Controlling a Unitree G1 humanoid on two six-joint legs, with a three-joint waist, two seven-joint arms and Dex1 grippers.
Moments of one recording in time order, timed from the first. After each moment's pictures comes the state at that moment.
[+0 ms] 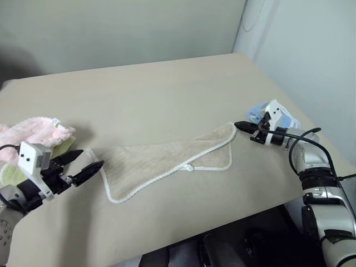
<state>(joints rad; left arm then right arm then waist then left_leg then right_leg) 0.19 0.83 0.61 -0.24 -0.72 0.53 -0.82 -0.70 -0.53 -0.06 0.53 0.26 0.29 1.01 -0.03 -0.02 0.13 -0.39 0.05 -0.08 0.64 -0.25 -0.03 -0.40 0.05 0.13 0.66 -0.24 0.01</state>
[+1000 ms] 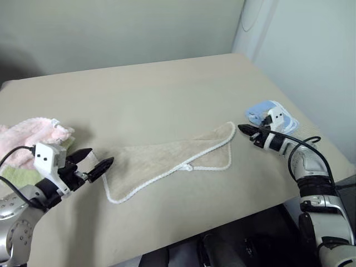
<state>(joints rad) 0.15 0.71 0.55 -0.32 -0.67 0.54 -0.69 -0.69 -0.50 -0.12 0.52 0.30 0.40 0.83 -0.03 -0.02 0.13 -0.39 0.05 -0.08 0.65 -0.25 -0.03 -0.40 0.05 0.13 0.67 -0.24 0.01</state>
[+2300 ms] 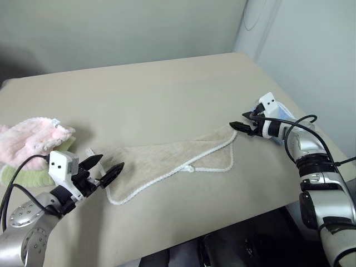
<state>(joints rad) 0.19 0.63 0.49 -0.37 -0.66 0.53 -0.64 -0.88 -0.57 0.02 0.69 0.13 0.29 0.90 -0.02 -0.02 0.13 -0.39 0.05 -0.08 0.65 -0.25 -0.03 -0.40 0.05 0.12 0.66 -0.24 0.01</state>
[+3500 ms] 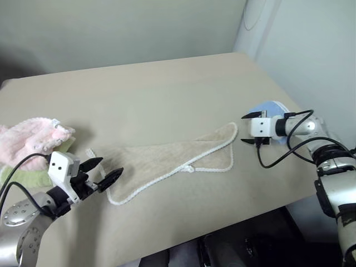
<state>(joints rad) 0.23 0.71 0.50 -0.35 -0.63 0.52 -0.75 -1.05 -0.72 0.26 1.18 -0.29 -0.70 0.98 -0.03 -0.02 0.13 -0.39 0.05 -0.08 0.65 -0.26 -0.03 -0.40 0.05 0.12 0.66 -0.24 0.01</state>
